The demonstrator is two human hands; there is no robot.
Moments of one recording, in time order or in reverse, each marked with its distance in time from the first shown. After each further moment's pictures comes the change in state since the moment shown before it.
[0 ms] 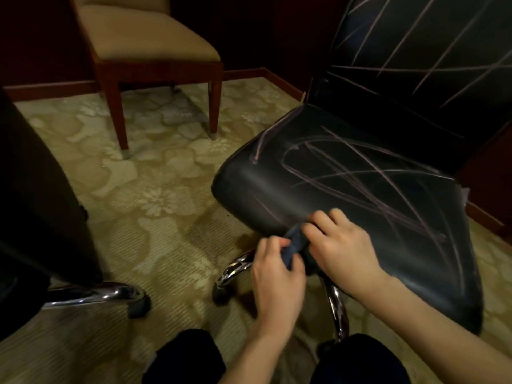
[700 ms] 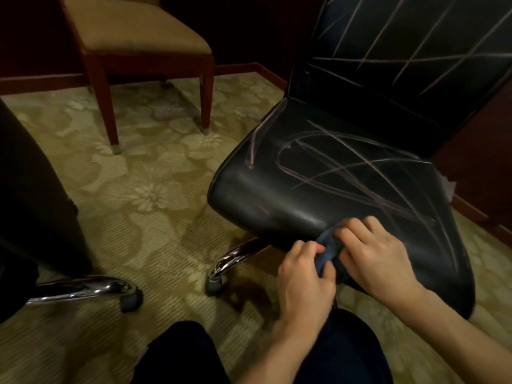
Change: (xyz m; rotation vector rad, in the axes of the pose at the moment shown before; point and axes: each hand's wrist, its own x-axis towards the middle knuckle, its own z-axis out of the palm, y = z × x) left_hand -0.032 0.022 0.025 0.016 -0.218 0.128; right_hand -0.059 0.037 -0.004 -0.014 -0.037 0.075
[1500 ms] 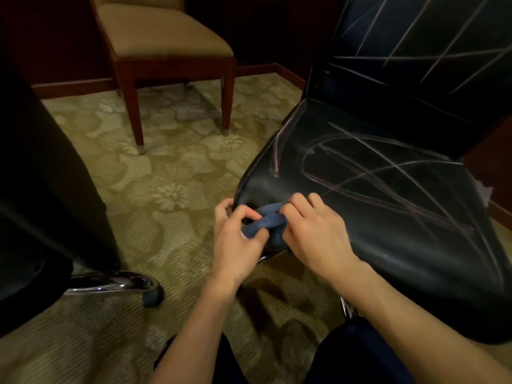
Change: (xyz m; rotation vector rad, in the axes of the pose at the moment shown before) left_hand 0.067 -0.069 -0.106 -0.056 0.106 -0.138; right_hand 0.094 -0.085 0.010 0.164 0.073 -0.024
